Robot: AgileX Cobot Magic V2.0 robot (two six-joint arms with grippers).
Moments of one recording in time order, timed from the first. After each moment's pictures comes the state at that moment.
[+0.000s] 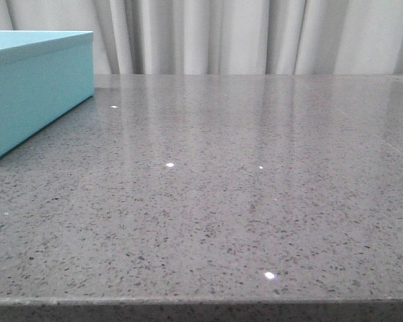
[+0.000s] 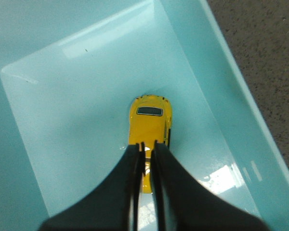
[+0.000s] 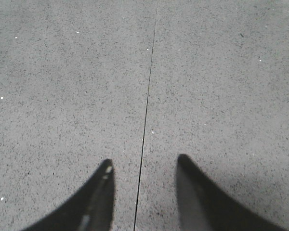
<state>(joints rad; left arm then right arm) -0.04 1.65 -1.79 -0.13 1.25 0.42 0.24 0.89 -1.18 -0.05 1.02 0.22</state>
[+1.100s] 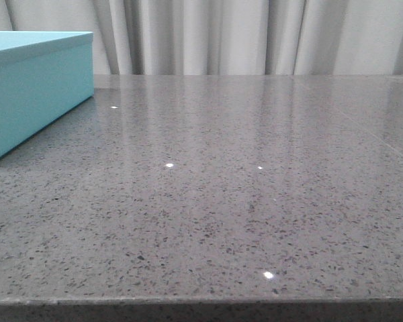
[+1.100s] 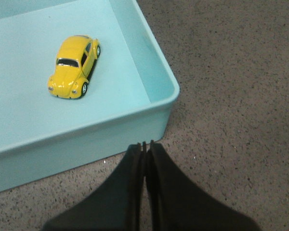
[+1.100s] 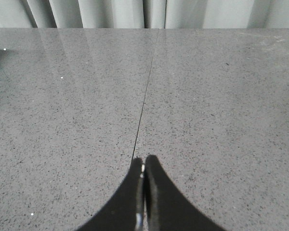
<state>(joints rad) -0.04 0.64 -0.75 -0.33 0.86 0.41 0.24 0.28 -0.60 -0.08 0.70 0.21</state>
